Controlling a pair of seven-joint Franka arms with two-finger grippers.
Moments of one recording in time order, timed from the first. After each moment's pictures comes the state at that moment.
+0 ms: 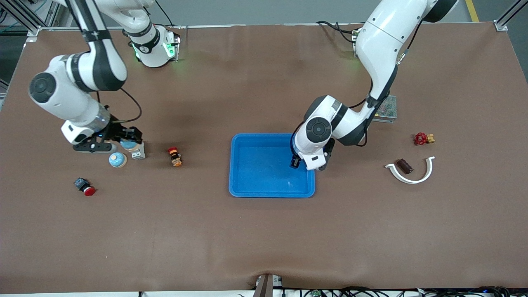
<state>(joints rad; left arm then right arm) -0.44 0.67 -0.21 -1.70 -0.02 2.29 -1.77 0.08 0.02 0.04 -2.25 0.11 2.29 0.14</state>
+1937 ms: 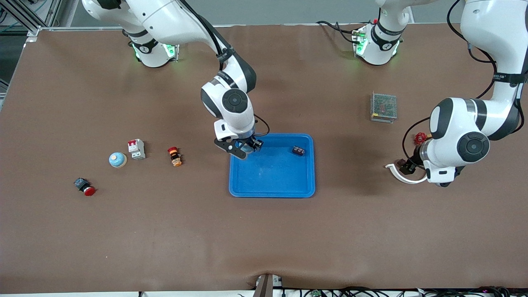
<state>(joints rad) 0.15 0.40 -0.19 -1.91 0.18 2.09 -0.95 0.70 0.63 0.03 -1.70 -0.02 2.32 1.28</state>
